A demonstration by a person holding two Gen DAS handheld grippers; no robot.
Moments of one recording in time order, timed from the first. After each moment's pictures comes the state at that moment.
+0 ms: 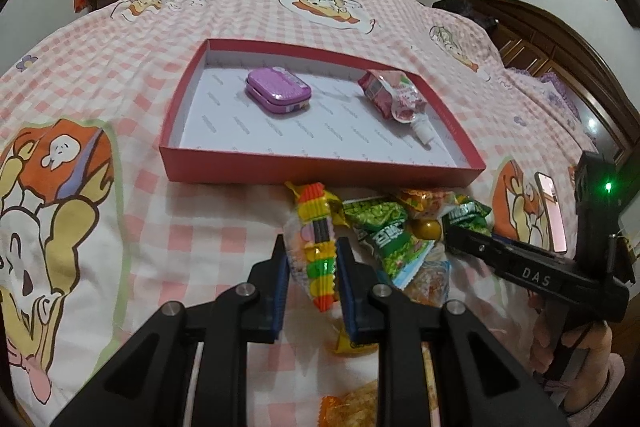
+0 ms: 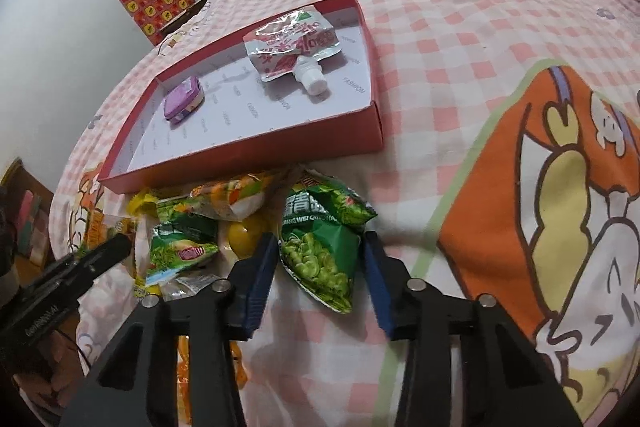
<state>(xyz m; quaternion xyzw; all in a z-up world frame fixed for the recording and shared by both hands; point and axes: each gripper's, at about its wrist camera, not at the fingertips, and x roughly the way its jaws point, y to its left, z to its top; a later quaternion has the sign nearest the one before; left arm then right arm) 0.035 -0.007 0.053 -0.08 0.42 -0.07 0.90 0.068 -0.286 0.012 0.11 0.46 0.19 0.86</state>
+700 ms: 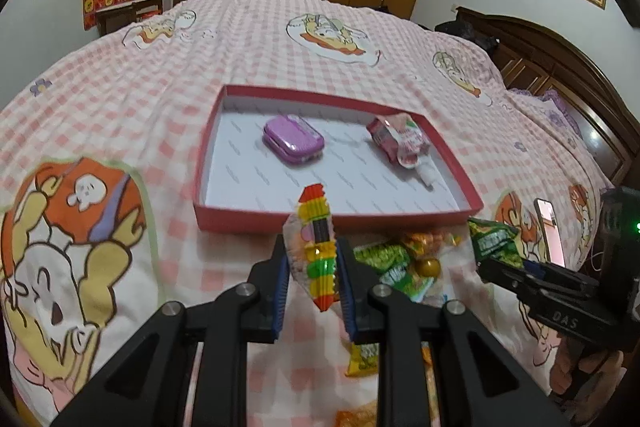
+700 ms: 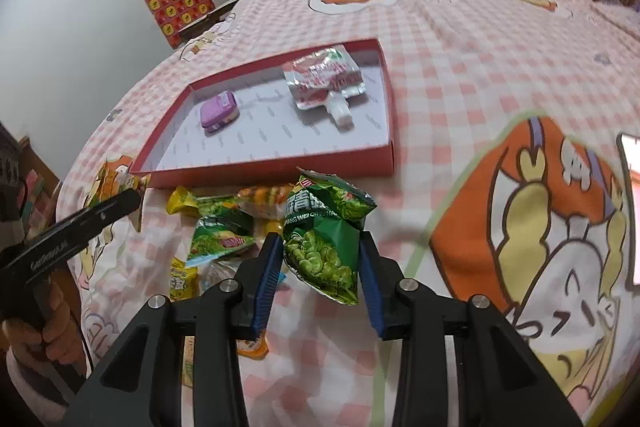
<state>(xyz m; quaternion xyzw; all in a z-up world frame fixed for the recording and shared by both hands) 0.040 0.007 0.084 -0.08 0.38 -0.05 0.92 0.040 -0.284 0.055 0.06 0.42 0.21 0.88</state>
